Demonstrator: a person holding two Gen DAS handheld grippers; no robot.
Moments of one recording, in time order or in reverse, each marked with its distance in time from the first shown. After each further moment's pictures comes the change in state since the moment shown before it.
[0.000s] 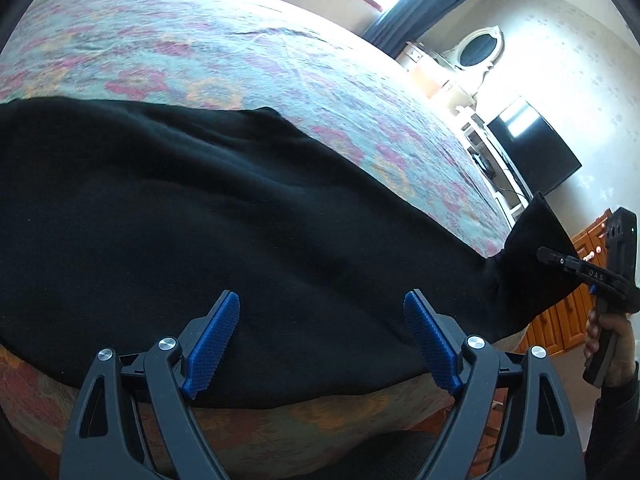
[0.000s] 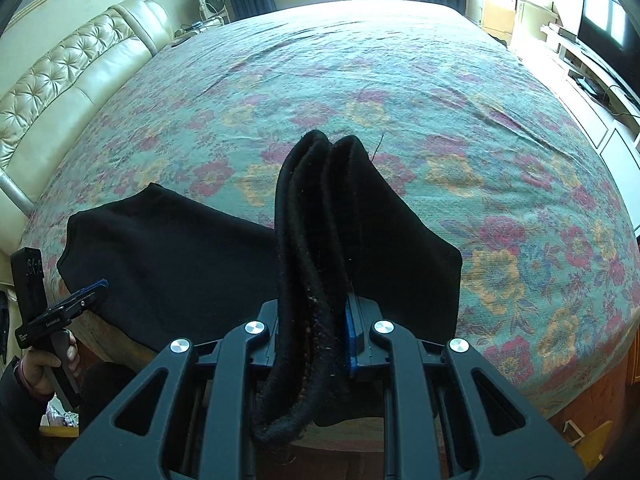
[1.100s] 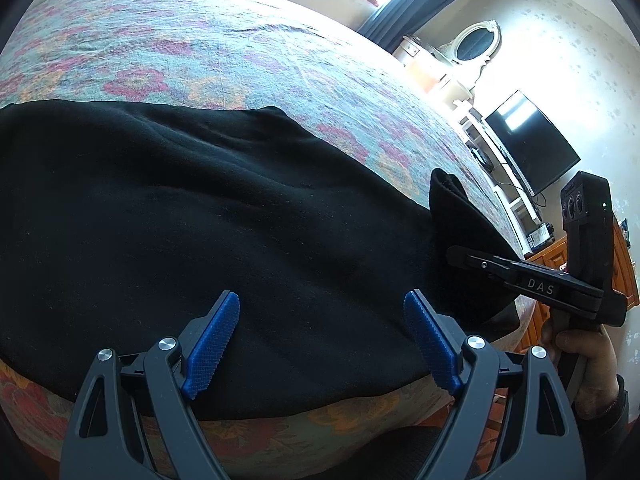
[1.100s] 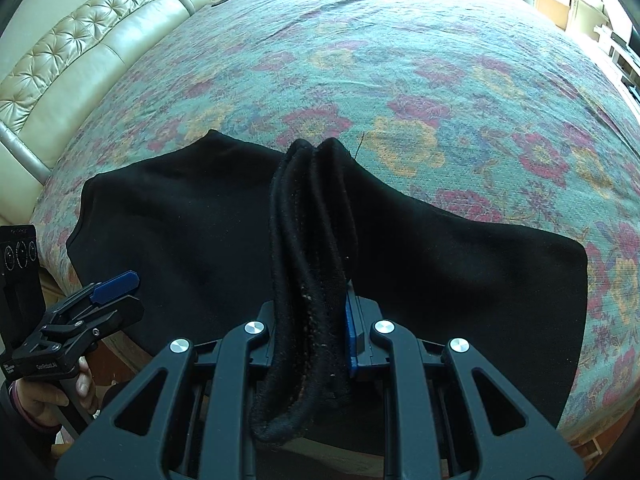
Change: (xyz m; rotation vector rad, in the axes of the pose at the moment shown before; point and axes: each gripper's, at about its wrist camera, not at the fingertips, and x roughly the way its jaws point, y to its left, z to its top) left arm -0.002 -0.001 -0.003 0.033 0.020 -0.004; right arm 0.102 0.130 -0.005 -0.068 0.105 0.102
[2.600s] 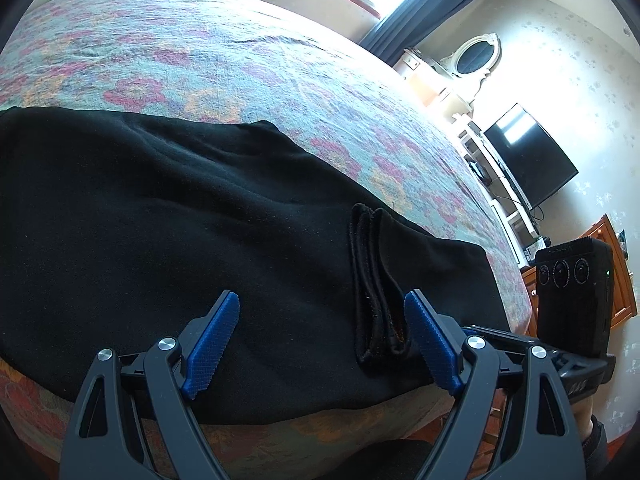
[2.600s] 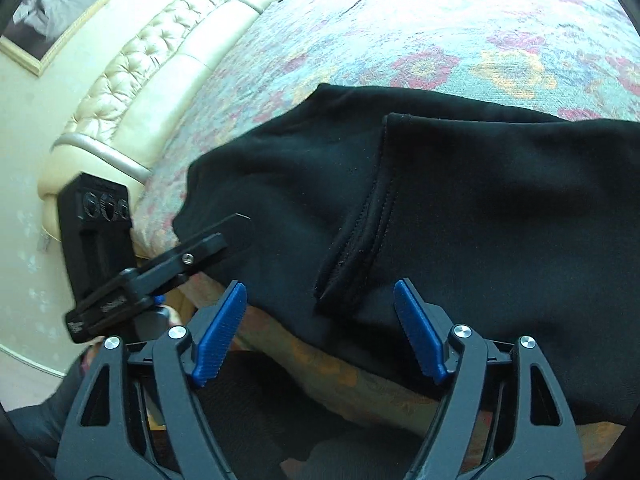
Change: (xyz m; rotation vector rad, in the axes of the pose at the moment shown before) left arm -0.004 -0.012 0.002 -0.021 -0.045 -0.018; right arm 0.003 0.011 -0.037 0.087 0.050 0.479
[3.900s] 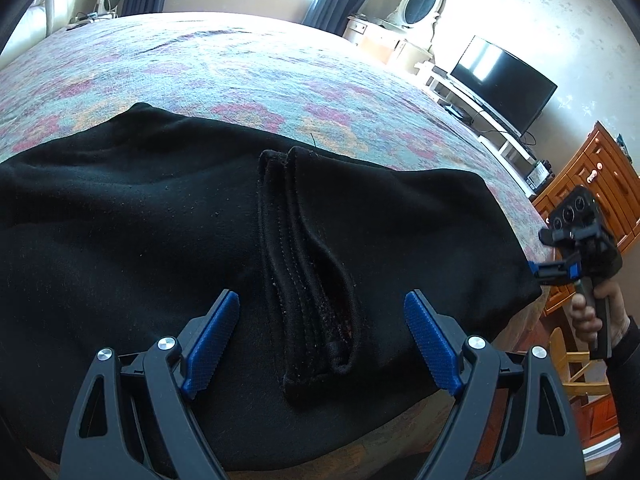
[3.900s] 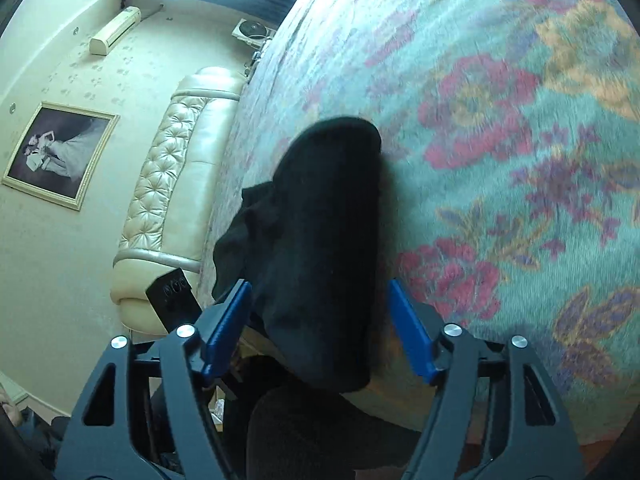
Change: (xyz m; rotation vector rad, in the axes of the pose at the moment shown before) left arm 0.075 -0.055 -0.029 0.290 0.045 0.027; right arm -0.127 -0.180 -0.020 0.332 -0.180 0.220
